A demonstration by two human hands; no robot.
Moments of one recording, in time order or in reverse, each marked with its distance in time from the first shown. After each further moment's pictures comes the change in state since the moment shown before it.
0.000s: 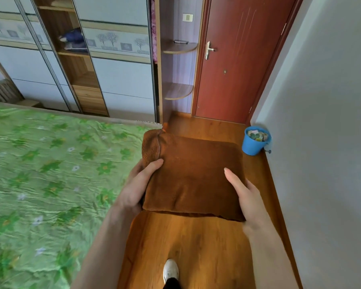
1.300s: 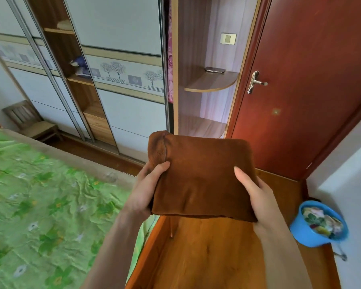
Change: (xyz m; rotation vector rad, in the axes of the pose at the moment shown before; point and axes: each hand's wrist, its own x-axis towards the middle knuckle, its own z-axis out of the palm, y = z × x) left_hand 0.673 0.214 0.122 -0.116 0.227 0.074; right_hand 0.686 -0.337 0.131 -0.025 -0.143 -0.061
